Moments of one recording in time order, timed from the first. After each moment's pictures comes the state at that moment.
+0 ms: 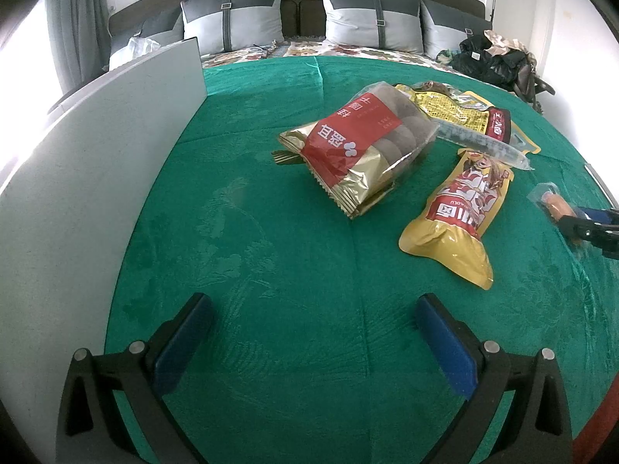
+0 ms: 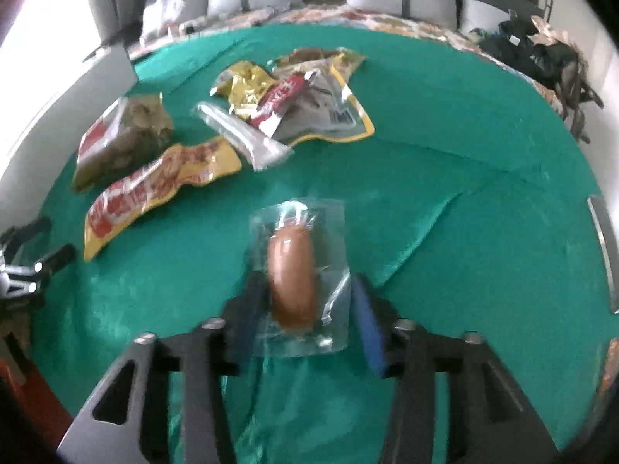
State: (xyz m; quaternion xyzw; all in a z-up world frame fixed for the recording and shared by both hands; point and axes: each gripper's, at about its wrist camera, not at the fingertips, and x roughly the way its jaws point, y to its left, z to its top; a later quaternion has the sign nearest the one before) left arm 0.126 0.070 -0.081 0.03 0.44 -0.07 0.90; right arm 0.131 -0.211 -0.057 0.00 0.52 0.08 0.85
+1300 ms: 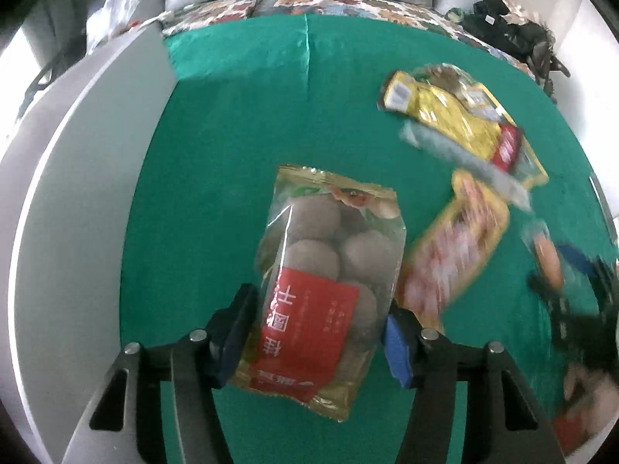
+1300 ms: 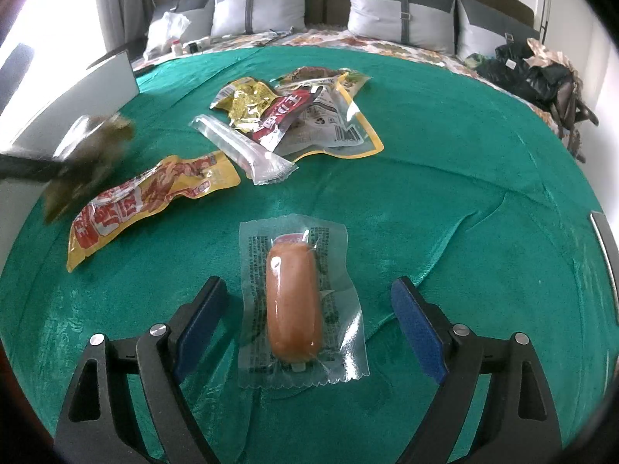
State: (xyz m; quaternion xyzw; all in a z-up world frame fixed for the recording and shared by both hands) left arm 0.191 0.051 -0.037 0.02 0.56 -0.07 0.83; right arm 0.132 -0.196 -0.073 -0.02 0.48 0.08 0.87
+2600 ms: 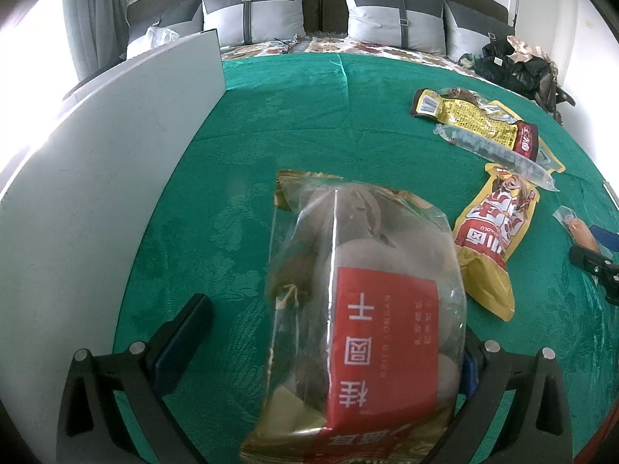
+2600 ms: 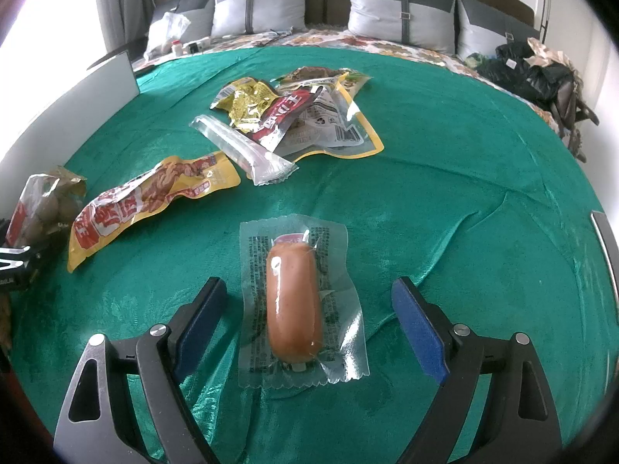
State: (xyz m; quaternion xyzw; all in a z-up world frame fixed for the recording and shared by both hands) left arm 0.149 0.075 -0.079 0.01 0.45 -0.04 0.89; right arm 0.132 -0.196 -0.073 -0.02 0.48 0.08 0.87
